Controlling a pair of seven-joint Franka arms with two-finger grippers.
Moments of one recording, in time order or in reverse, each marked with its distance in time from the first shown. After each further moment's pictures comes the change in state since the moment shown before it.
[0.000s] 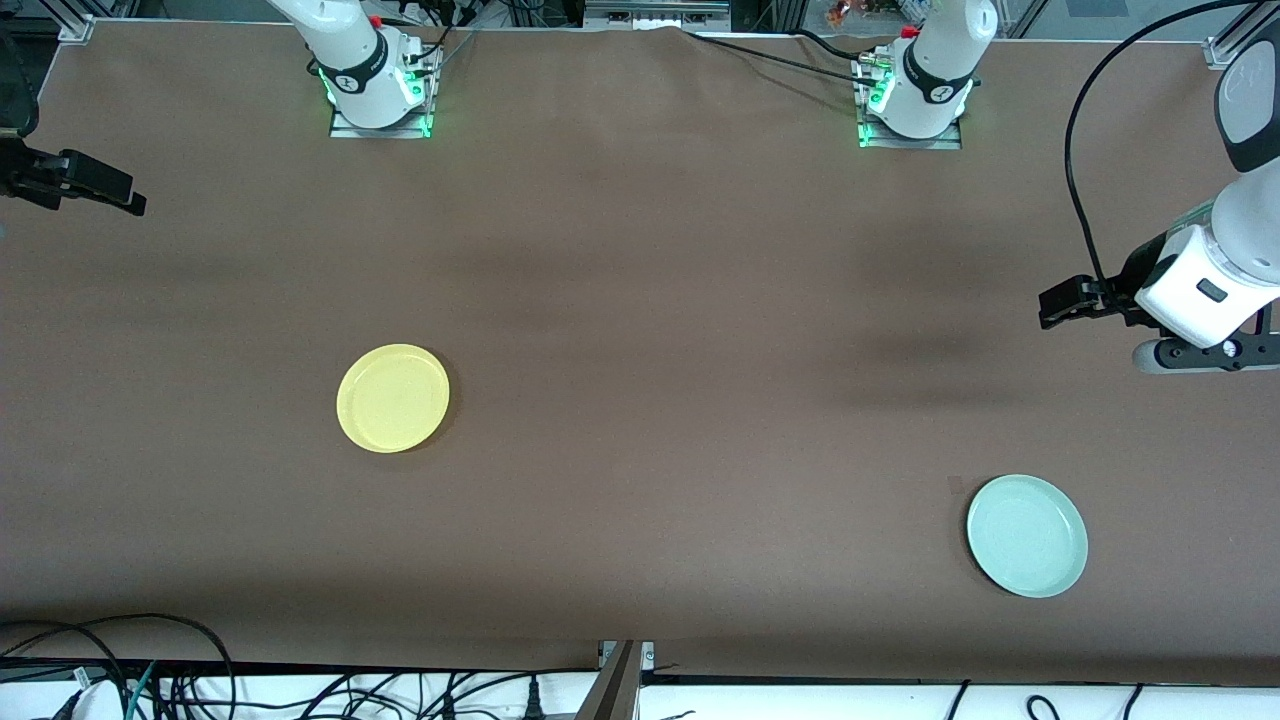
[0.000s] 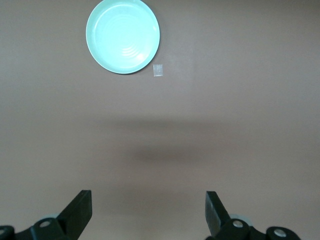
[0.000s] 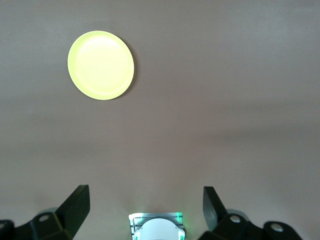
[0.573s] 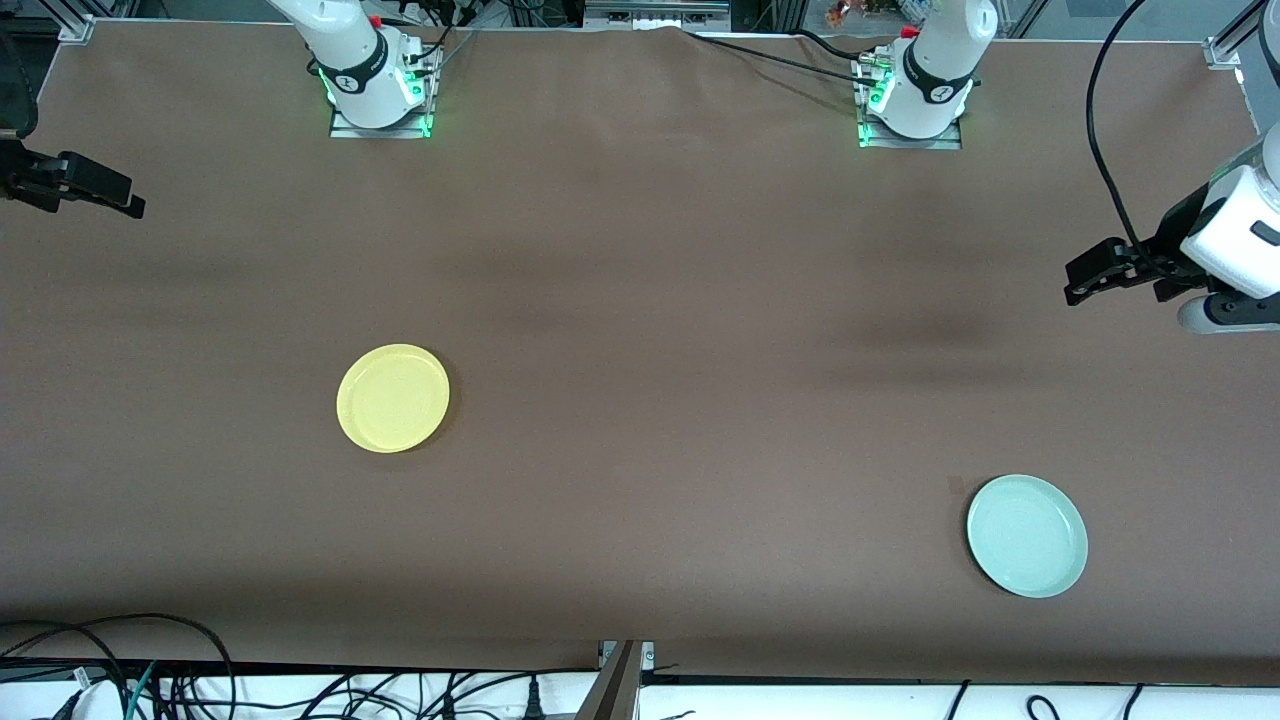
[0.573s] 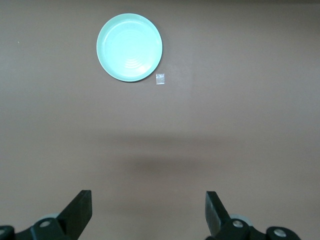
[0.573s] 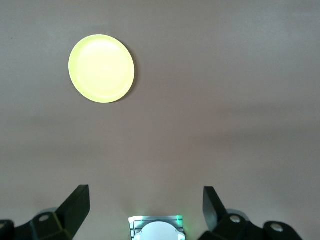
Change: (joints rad) left arm 0.007 -0.068 0.005 0.006 -0.001 -0.014 0.000; right arm 0.000 0.001 0.002 0.000 0.000 0.016 0.000
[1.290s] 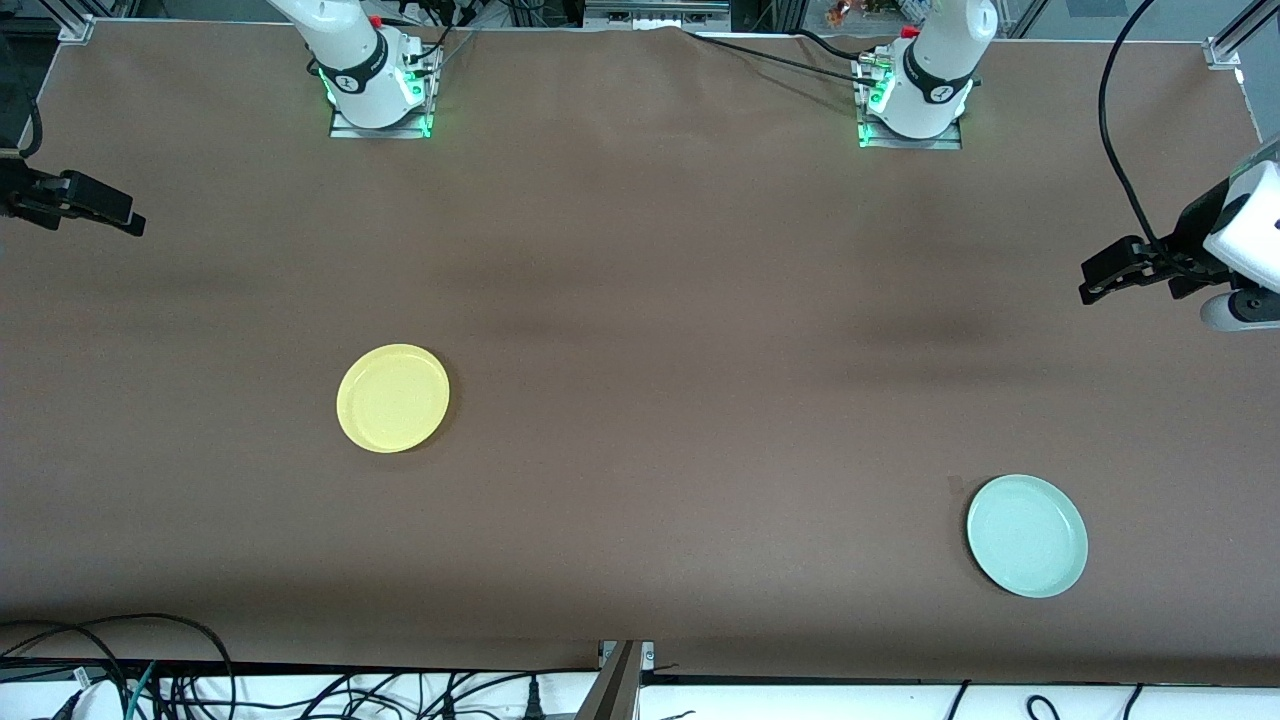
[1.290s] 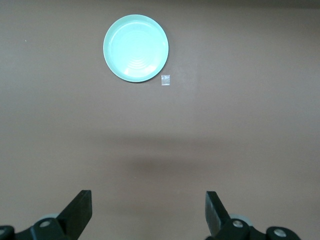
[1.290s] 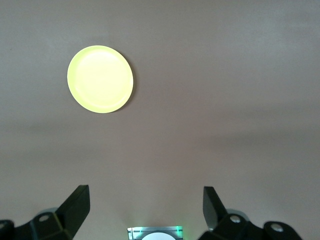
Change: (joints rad) left arm 0.014 -0.004 0.004 -0.001 0.000 0.000 0.000; right arm -0.001 0.024 -0.002 0.000 -0.001 0.050 0.000
